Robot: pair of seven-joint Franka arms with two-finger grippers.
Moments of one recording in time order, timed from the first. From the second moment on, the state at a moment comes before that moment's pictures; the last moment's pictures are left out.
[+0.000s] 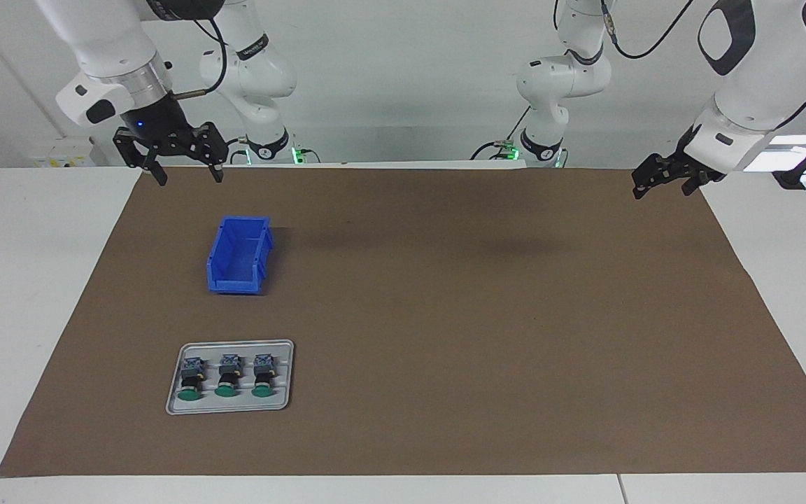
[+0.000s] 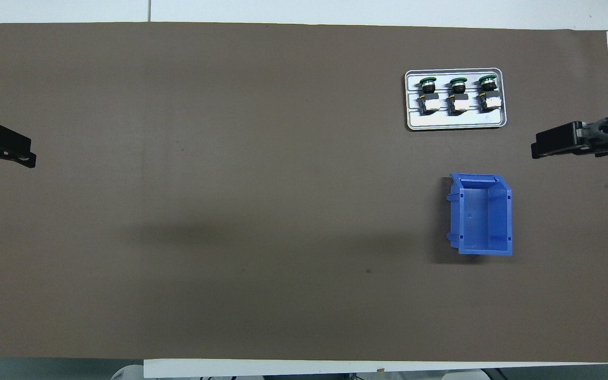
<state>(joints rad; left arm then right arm) 0.04 0.01 -0.13 -1.59 0.01 1.44 -0.05 -0.19 -0.07 0.23 -1.61 0.05 1.54 0.03</state>
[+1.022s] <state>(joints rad) 0.04 0.01 -0.13 -1.59 0.01 1.44 -0.05 -0.22 -0.08 0.23 -1.77 0.06 1.75 -0.10</state>
